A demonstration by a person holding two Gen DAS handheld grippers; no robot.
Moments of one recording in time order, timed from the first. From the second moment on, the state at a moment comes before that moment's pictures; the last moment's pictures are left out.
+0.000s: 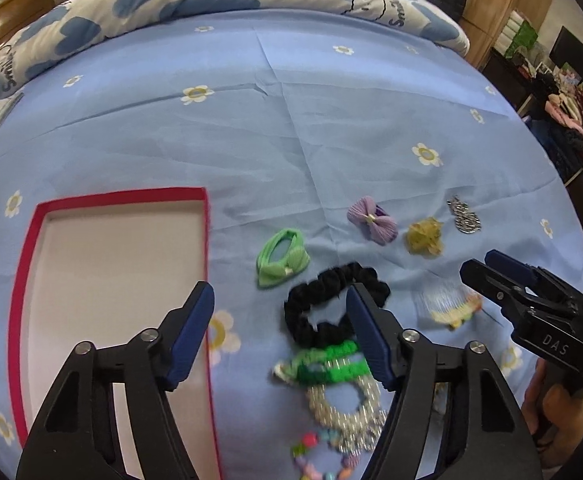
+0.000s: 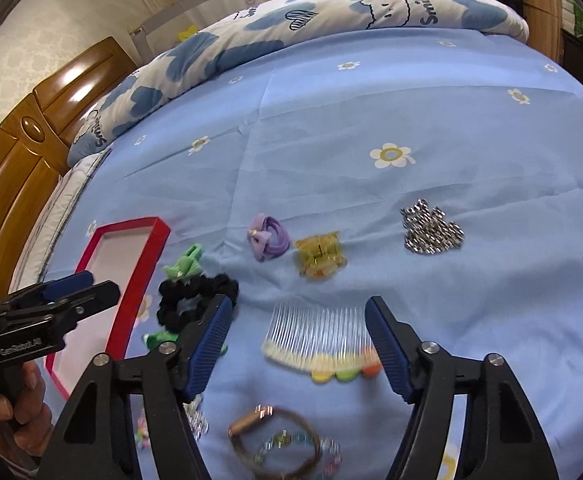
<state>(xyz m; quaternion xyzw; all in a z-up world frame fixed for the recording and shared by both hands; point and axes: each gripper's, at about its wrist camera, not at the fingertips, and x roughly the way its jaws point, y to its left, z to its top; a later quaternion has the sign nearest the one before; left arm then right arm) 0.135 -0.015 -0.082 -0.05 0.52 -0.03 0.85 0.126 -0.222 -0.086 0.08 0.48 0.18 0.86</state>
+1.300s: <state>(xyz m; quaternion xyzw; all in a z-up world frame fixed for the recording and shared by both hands) 0.151 0.016 -0.092 -0.10 0.52 -0.07 0.85 0.144 -0.206 -0.094 0.08 0.47 0.21 0.85</state>
